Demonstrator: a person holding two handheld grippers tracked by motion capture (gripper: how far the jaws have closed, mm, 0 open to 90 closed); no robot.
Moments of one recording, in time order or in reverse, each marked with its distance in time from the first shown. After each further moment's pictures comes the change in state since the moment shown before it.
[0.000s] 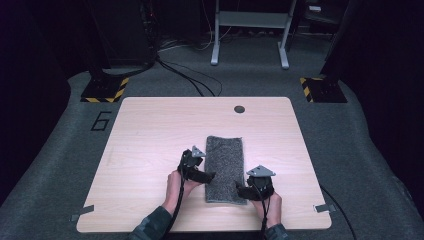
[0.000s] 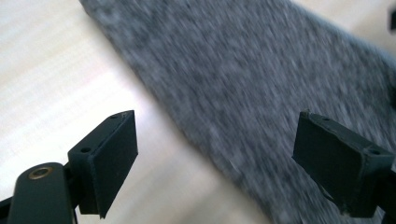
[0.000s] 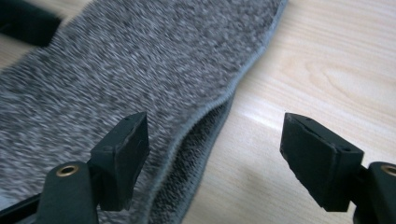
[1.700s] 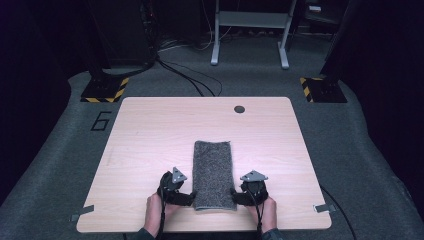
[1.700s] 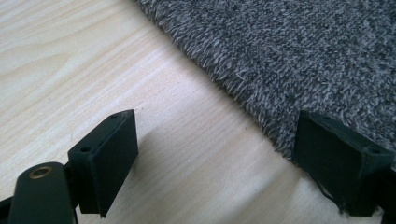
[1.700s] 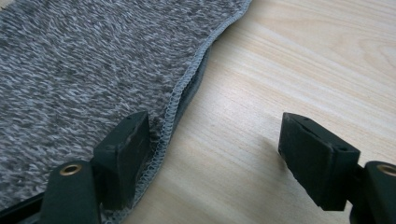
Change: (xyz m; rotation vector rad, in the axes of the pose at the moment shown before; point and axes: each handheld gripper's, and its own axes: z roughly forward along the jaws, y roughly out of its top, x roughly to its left) left arm 0.003 -0.076 -0.035 0.002 0.077 0.001; right arm 0.019 -0.010 0.008 0.056 0.041 -0.018
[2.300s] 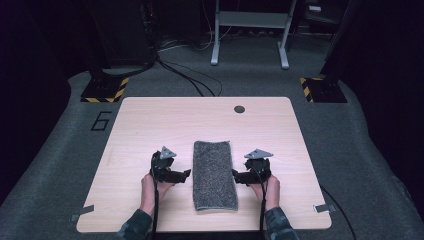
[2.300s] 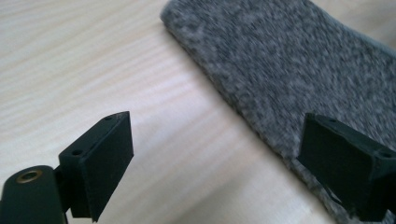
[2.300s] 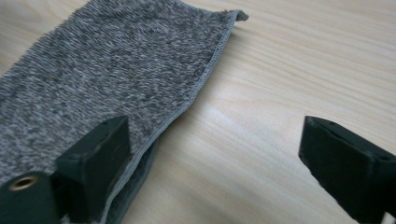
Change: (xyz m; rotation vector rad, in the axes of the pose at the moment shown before) left arm 0.059 0.040 -0.007 -0.099 0.006 -0.122; right arm -0.042 0.053 0.011 -0.043 0.040 -0.013
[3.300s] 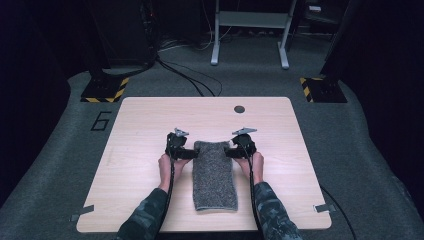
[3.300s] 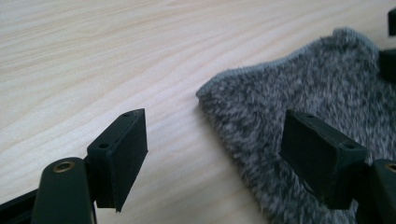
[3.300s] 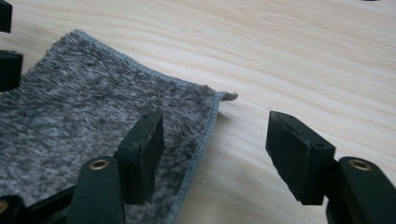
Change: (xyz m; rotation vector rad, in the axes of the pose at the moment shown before) left arm 0.011 0.050 0.070 -0.011 0.097 -0.102; right arm -0.017 0.059 0.075 0.013 -0.010 0.066
